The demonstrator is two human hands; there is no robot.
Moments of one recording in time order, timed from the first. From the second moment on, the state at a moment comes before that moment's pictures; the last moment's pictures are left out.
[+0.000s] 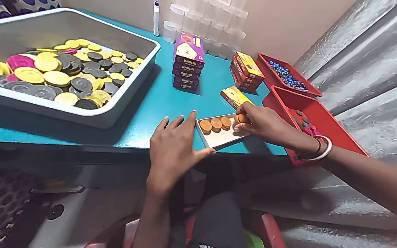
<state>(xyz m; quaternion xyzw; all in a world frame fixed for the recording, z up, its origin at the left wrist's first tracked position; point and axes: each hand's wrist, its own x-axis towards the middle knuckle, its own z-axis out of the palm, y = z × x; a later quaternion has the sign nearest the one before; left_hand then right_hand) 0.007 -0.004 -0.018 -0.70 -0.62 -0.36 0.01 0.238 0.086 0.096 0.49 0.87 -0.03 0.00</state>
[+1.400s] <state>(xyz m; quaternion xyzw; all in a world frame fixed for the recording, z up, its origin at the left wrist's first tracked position) 0.006 -0.003 -0.016 -0.71 -0.60 -0.36 0.04 0.267 0.116 0.088 0.42 0.90 0.08 0.04</state>
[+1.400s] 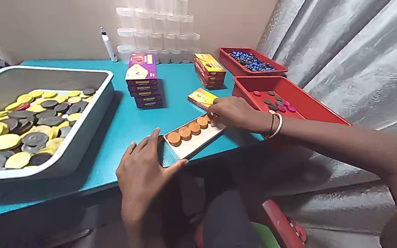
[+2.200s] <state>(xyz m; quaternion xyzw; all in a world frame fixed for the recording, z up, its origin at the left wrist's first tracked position) -0.013 0.003 -0.022 -0.76 -0.57 -0.32 0.01 0.497 0.166 0.115 0.59 0.80 0.05 0.08</state>
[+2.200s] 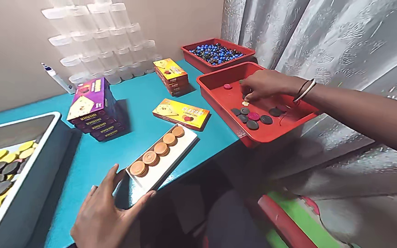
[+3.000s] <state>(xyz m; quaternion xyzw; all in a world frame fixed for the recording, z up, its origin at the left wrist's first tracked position) -0.016 0.004 -0.020 -0.77 -0.55 -0.32 -0.02 0.451 0.130 0.113 0.40 0.91 -0.02 0.04</state>
